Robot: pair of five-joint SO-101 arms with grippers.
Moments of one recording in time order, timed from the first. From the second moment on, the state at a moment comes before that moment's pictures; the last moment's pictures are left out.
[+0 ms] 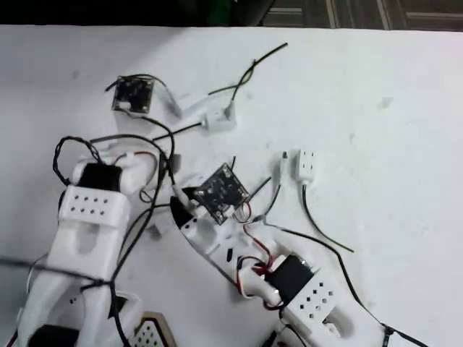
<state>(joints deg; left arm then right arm) 3.1 -32.2 40.8 56.0 1.7 -49.3 -63.5 68.6 28.6 0.8</state>
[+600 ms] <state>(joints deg) 3.9 -48.8 40.8 66.4 -0.8 -44.3 -63.5 68.6 28.6 0.5</state>
